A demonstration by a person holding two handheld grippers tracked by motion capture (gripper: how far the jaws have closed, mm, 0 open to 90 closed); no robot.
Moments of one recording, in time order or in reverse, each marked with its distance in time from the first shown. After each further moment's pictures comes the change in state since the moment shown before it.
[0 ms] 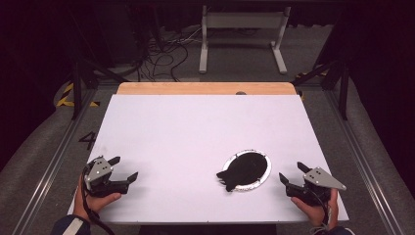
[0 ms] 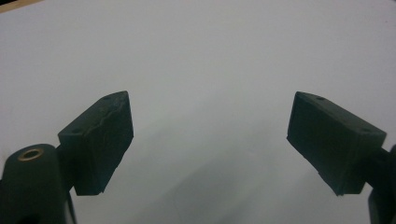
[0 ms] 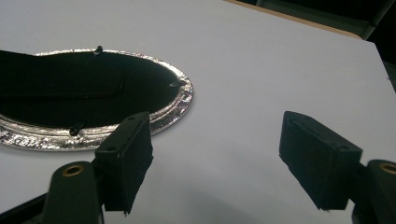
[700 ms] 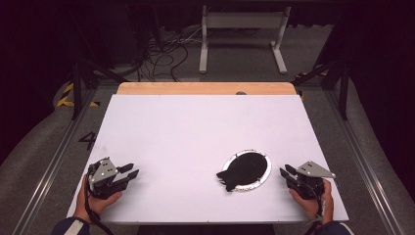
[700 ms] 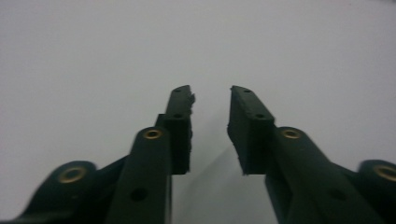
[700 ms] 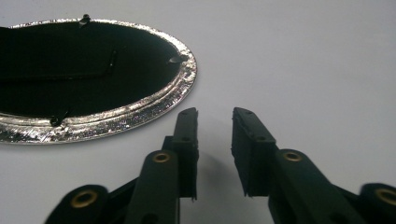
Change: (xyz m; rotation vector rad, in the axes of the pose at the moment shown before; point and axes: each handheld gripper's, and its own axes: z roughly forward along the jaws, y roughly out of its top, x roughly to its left) left arm -0.009 0.007 0.004 0.043 -0.086 0.058; right arm -0.003 0.006 0.022 0.150 0.036 0.022
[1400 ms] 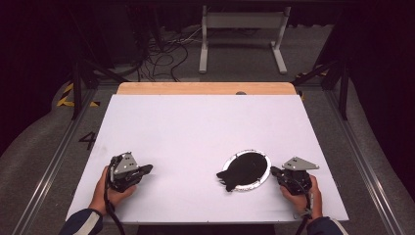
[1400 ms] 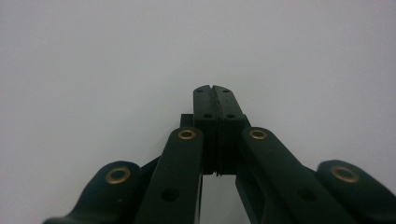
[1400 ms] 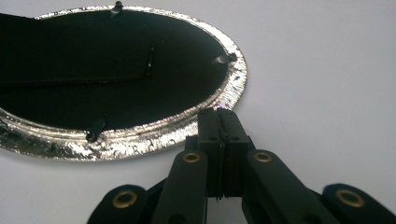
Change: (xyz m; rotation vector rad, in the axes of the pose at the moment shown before) left arm -0.013 0.027 0.042 0.083 -0.087 0.066; right arm 0.019 0.016 0.023 0.079 0.090 -0.018
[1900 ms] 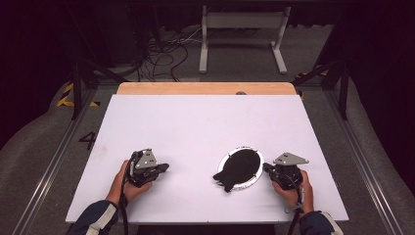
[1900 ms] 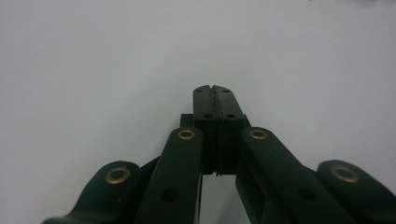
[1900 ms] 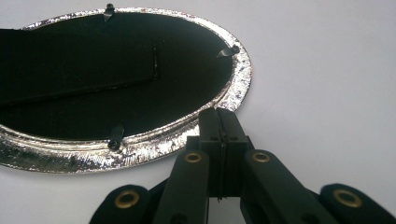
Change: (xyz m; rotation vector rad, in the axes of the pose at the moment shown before) left arm -0.012 0.026 0.033 0.038 -0.072 0.056; right arm 0.009 0.015 0.016 0.009 0.018 -0.010
